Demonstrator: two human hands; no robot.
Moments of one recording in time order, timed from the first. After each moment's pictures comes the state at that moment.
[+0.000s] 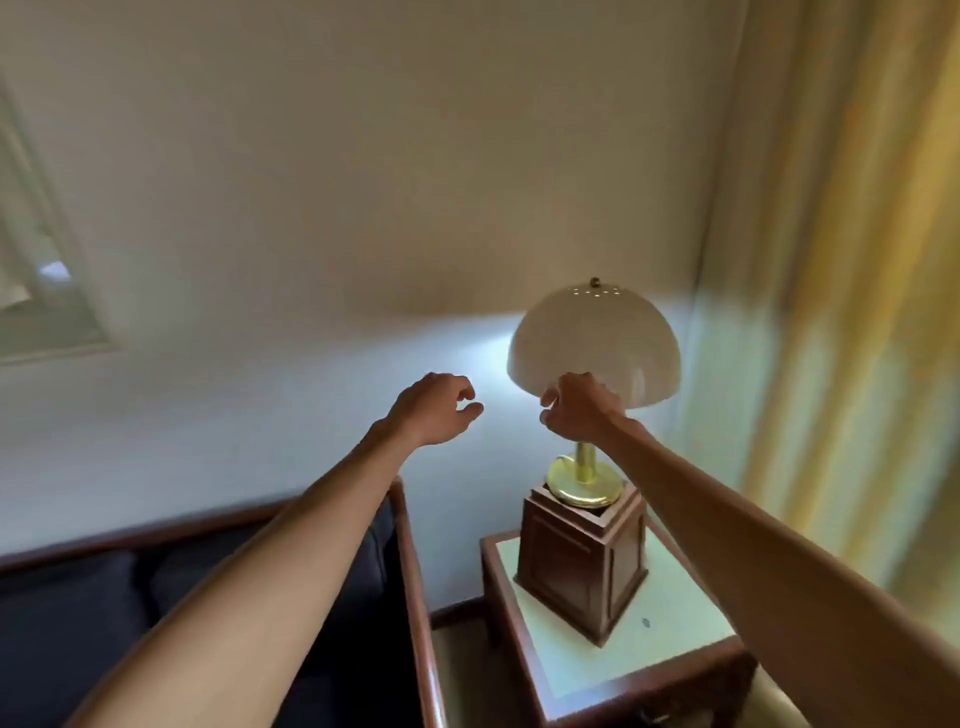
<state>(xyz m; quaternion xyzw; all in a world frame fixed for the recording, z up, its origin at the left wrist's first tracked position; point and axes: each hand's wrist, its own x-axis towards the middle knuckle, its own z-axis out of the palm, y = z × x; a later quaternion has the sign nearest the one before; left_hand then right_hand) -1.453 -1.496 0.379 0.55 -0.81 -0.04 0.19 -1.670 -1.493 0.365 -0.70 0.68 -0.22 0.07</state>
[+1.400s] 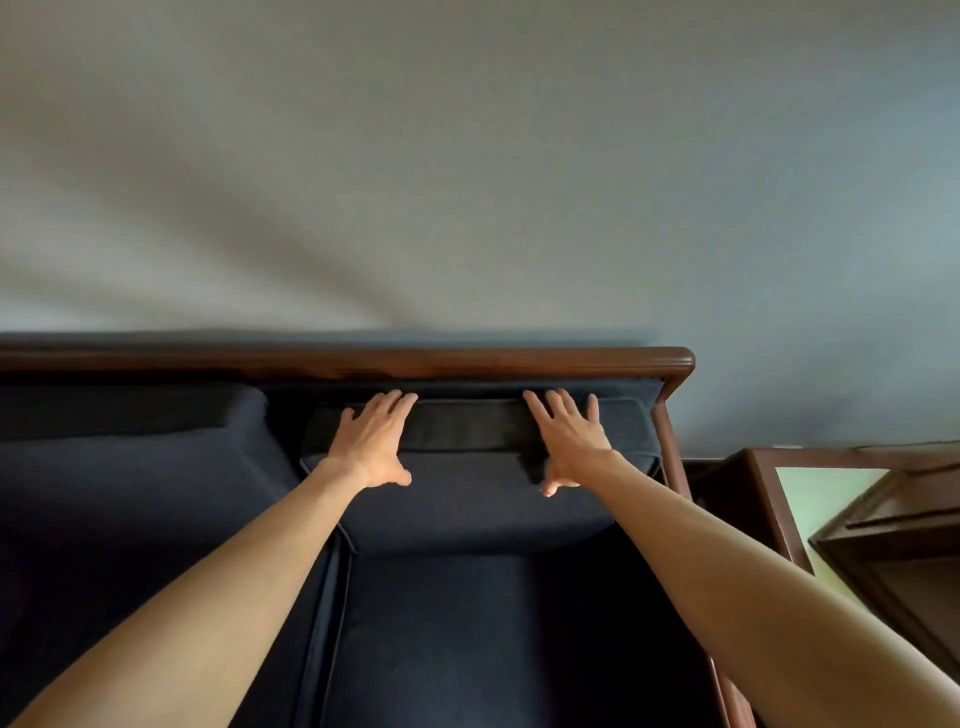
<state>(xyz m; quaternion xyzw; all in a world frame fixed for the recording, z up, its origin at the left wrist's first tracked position) -0.891 -1.768 -0.049 0.71 -0.66 -0.19 -0.12 -1.156 -1.839 -0.068 -0.84 0.49 0.22 0.11</state>
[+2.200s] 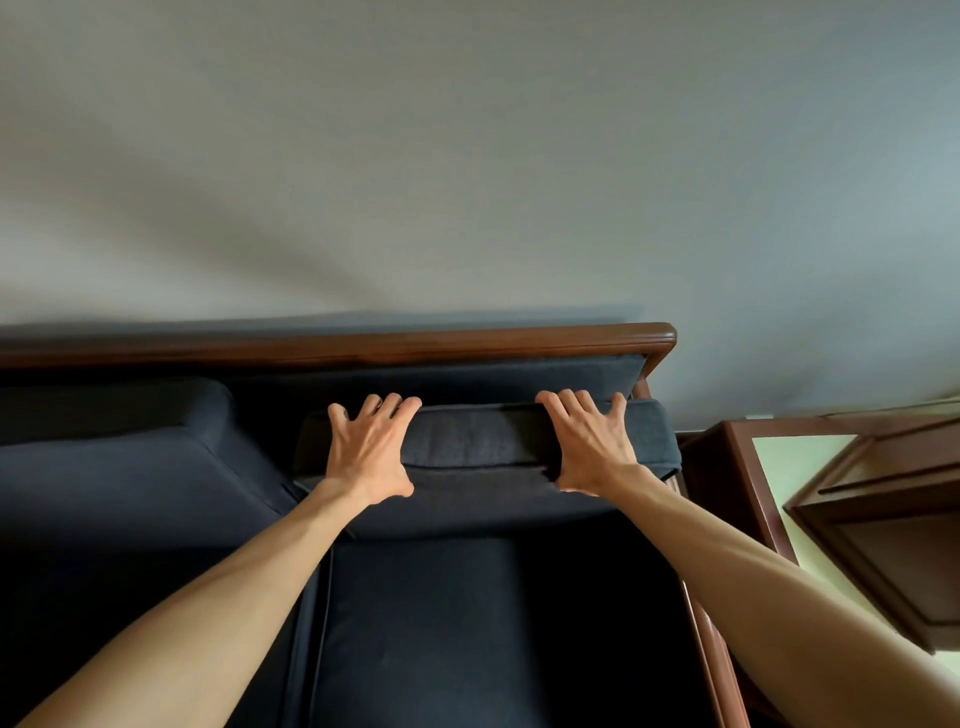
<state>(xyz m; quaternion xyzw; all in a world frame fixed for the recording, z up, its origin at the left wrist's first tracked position) -0.916 -1.754 -0.072 0.70 -0.71 -0.06 -0.10 -1.198 -1.816 -0.078 -0.86 0.50 0.11 0.04</state>
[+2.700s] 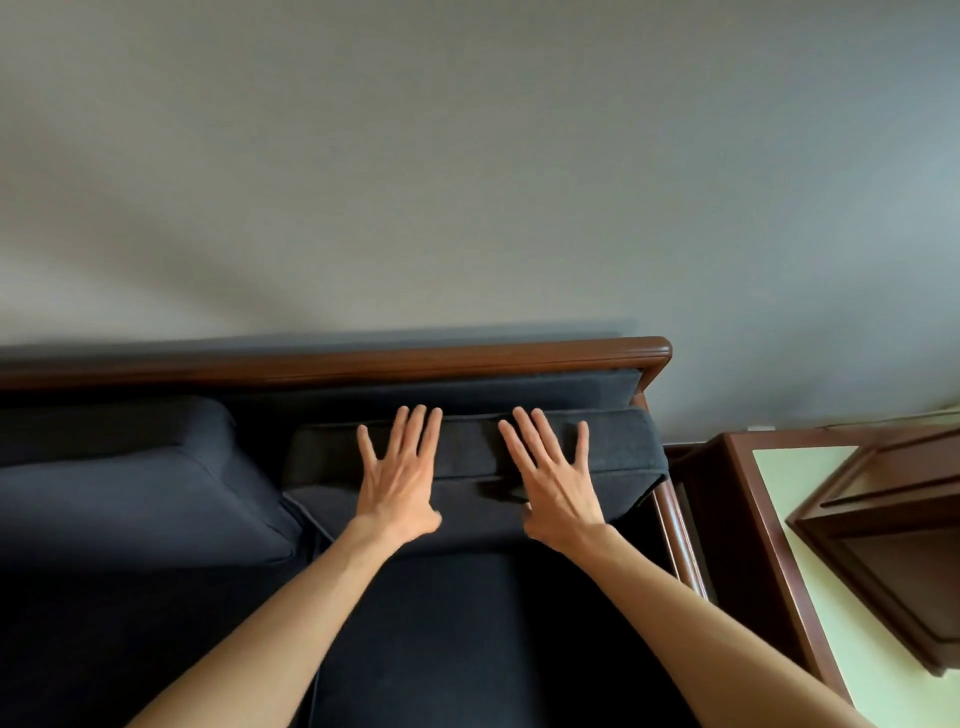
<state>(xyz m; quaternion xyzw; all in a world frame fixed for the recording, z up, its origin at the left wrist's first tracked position) -0.958 -1.743 -0.082 0.70 -0.70 -0.10 -0.08 -1.173 -1.772 -0.091 -0.86 0.50 0.06 0.07</state>
